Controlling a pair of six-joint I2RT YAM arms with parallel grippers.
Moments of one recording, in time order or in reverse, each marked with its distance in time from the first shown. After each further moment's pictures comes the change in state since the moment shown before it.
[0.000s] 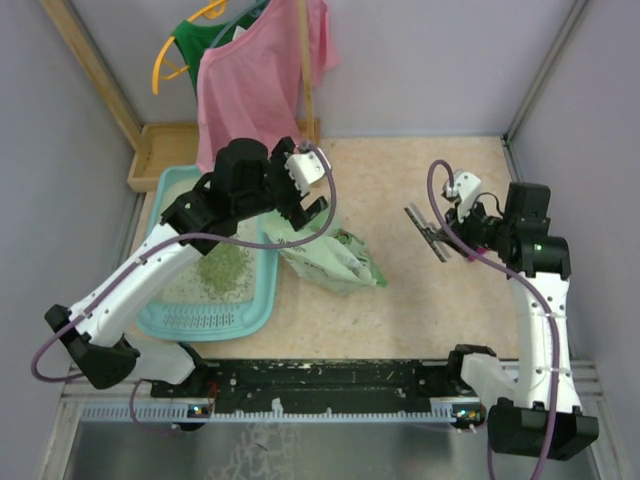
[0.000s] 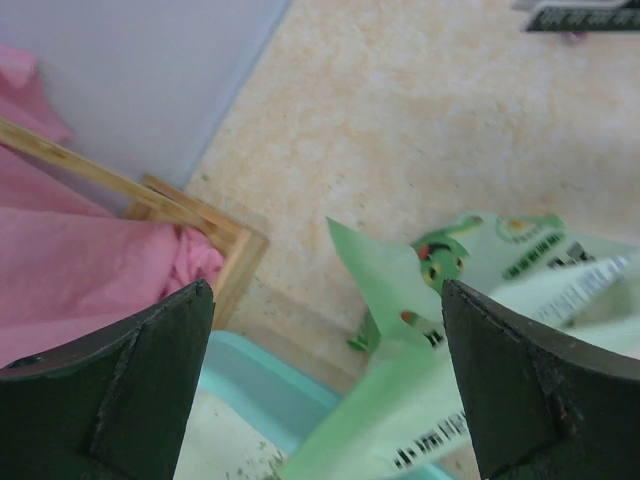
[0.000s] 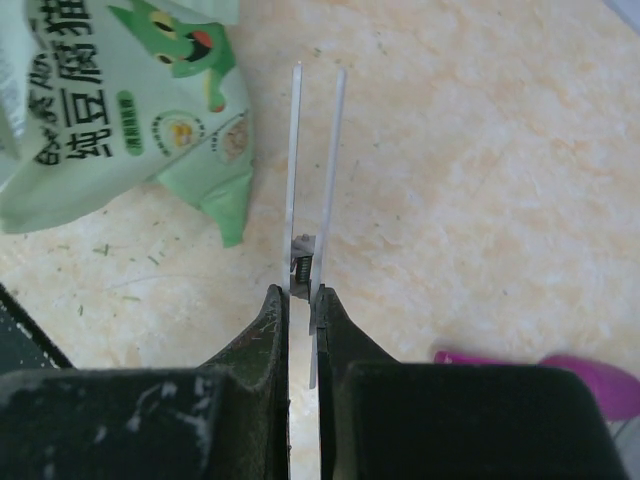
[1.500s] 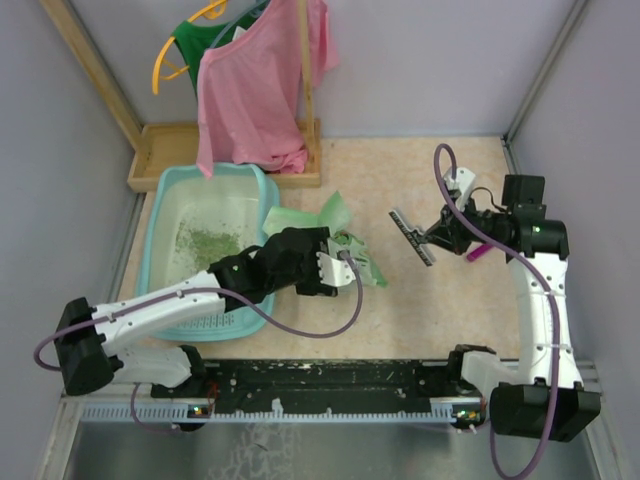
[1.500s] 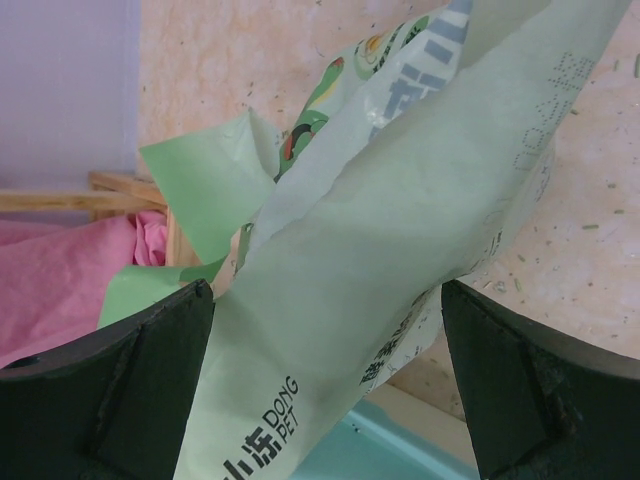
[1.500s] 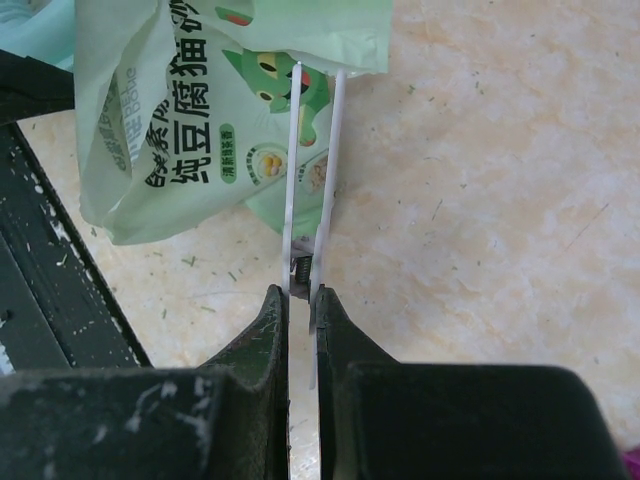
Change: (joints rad) left arm -0.281 -0.129 -0.602 0.229 -0.250 0.285; right arm 0.000 0.078 0.056 -0.116 -0.239 -0.060
